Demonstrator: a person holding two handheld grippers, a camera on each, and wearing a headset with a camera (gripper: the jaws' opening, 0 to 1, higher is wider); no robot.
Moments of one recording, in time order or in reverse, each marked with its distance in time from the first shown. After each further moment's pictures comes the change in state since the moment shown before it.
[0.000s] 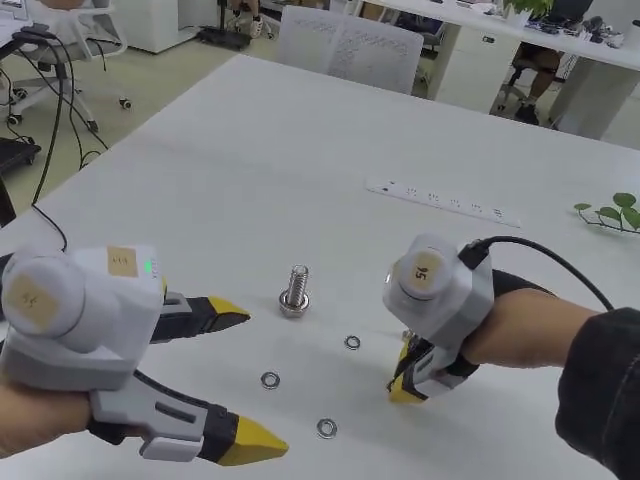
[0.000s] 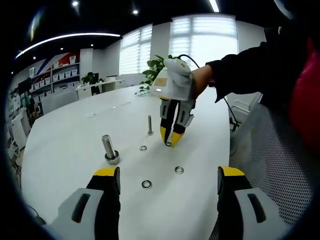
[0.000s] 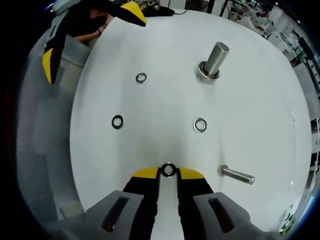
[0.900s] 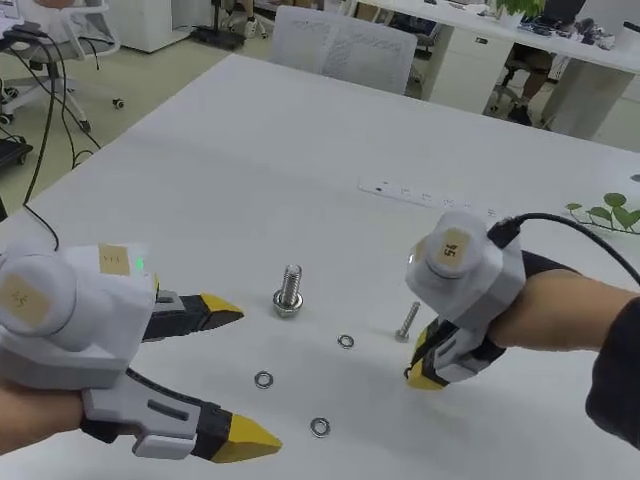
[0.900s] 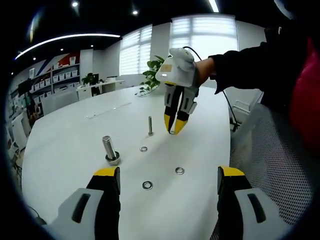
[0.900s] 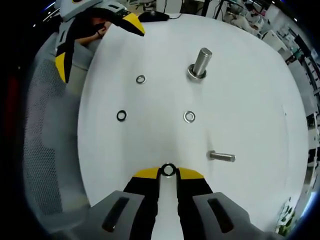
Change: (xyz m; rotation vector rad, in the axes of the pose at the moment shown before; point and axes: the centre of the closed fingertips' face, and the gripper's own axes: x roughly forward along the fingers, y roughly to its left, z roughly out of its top) left arm 0.000 0.000 0.002 0.004 -0.006 0.004; right arm -0.039 -0.007 -0.013 0.028 -0.008 -0.021
